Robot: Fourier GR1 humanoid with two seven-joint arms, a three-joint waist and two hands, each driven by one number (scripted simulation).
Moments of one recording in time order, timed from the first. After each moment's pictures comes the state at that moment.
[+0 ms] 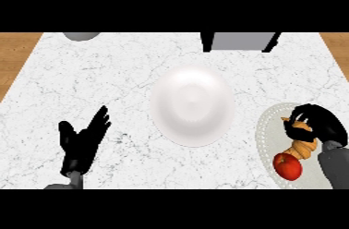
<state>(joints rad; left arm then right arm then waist) 0.01 0.13 -0.08 -1.42 0.13 0.06 0.22 -0.26 -0.44 -0.01 -1.05 0.77 0.04 0.17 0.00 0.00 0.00</state>
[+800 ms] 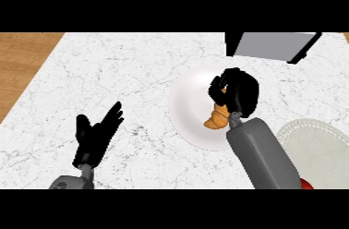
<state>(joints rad) -0.05 0.11 -0.14 -1.40 0.11 0.02 0.24 -0.54 -0.03 0.21 -1.16 1.07 -0.40 0.70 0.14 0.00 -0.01</state>
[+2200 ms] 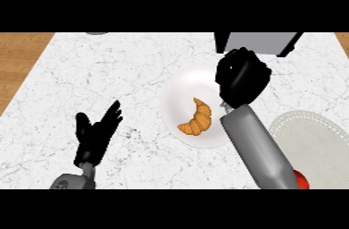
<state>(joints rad) -0.06 0.10 -0.12 -1.38 0.11 0.04 0.24 -0.67 -0.01 0.23 -1.11 1.73 -0.71 1.22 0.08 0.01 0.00</state>
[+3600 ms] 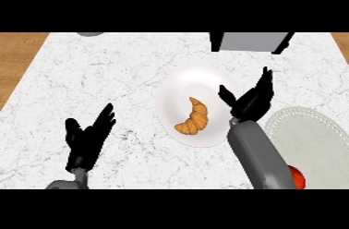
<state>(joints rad) -0.02 0.11 -0.10 -1.42 0.11 0.04 0.22 -0.58 0.00 0.14 -0.82 1.32 -1.23 1.10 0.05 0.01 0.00</state>
